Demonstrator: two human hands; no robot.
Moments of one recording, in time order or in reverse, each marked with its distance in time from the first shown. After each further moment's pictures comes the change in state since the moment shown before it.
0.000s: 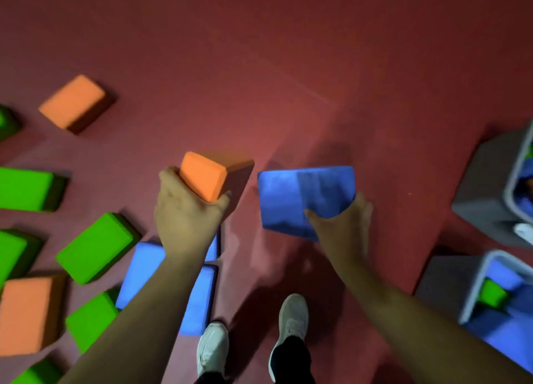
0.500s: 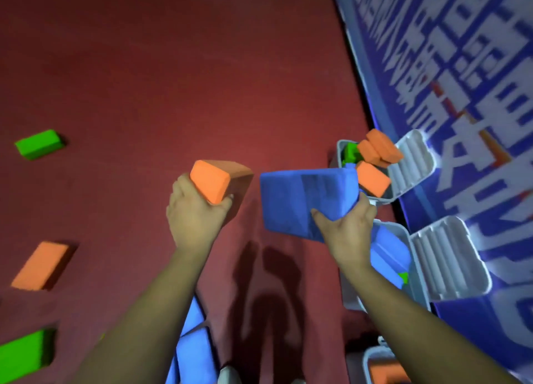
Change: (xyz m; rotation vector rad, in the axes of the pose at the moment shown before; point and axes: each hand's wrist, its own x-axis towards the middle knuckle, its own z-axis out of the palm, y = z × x) left_hand -0.077 0.289 -0.282 -0.117 -0.171 0.521; right_hand -0.182 -0.134 -0.410 0.159 0.534 0.100
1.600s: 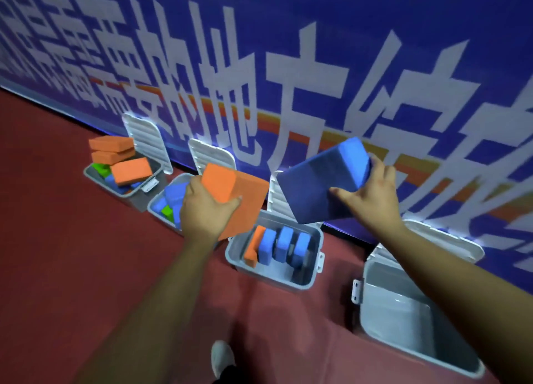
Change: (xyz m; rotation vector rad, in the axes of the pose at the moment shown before) left_hand -0.538 0.241 0.005 -0.146 -0.827 0.803; right_hand -0.442 0.291 -0.532 -0.243 0.672 0.640
